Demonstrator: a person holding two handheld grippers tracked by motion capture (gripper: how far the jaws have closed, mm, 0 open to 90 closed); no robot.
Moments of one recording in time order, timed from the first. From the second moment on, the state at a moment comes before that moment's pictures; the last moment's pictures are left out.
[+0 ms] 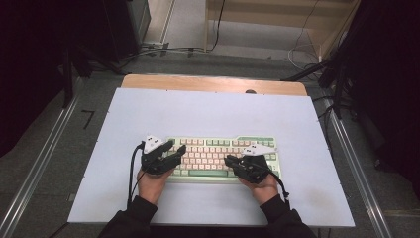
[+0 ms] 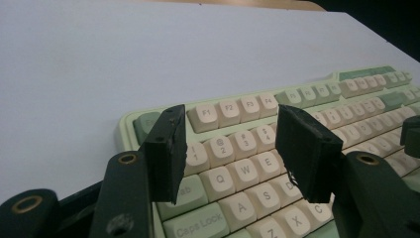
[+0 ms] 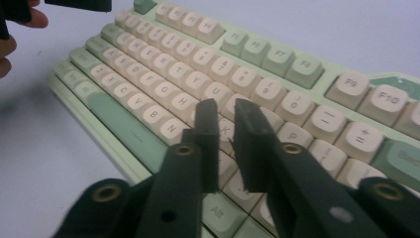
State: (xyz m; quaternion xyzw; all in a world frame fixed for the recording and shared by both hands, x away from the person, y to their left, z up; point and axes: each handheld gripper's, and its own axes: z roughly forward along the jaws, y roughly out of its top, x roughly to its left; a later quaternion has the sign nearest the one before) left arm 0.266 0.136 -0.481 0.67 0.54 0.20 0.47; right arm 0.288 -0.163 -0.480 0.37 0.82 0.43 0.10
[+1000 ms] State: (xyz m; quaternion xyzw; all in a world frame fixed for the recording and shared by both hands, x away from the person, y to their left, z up) left arm 0.260 0.139 -0.484 0.68 0.54 0.20 0.46; right arm 0.288 -0.126 -0.491 0.33 0.85 0.41 0.08
